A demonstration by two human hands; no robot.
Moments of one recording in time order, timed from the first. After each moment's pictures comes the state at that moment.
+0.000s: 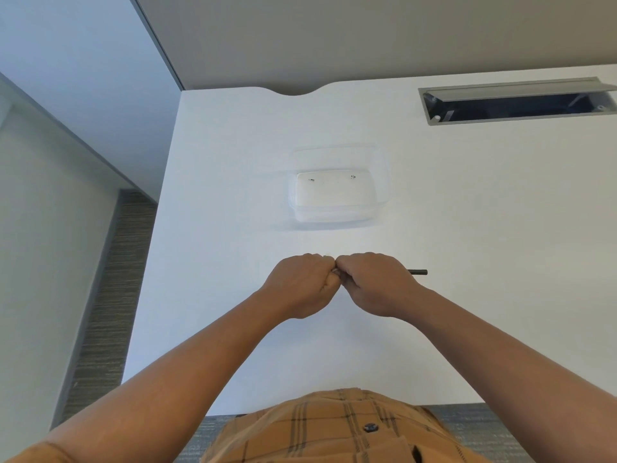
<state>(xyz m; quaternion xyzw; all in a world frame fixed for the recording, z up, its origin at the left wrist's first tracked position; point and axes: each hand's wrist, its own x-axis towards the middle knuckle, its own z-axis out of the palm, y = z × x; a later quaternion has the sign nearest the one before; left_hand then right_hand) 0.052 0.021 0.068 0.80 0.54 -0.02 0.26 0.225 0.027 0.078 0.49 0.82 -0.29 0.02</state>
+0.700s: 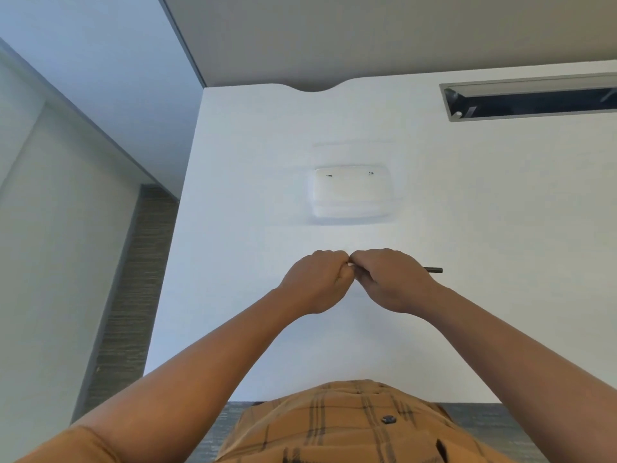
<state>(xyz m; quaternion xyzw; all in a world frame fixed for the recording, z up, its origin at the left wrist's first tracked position) 0.048 0.013 0.068 0.74 0.58 0.03 0.33 0.224 0.025 0.068 0.49 0.82 -0.30 -0.01</state>
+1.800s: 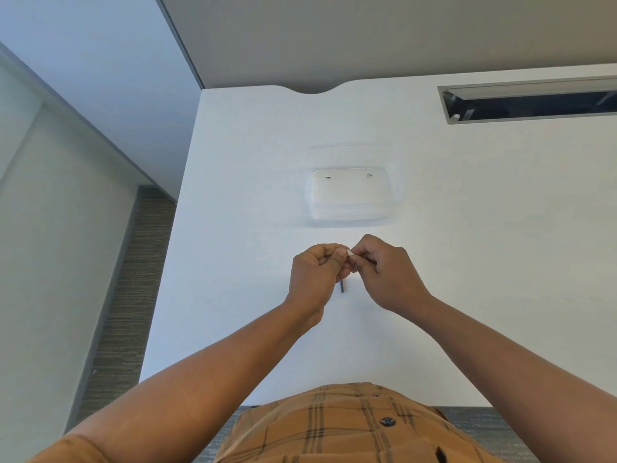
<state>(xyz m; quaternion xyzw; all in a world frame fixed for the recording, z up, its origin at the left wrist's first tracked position) 0.069 0.003 0.063 0.26 0.61 0.43 0.62 0.217 0.020 0.058 0.57 0.67 -0.41 -0.25</state>
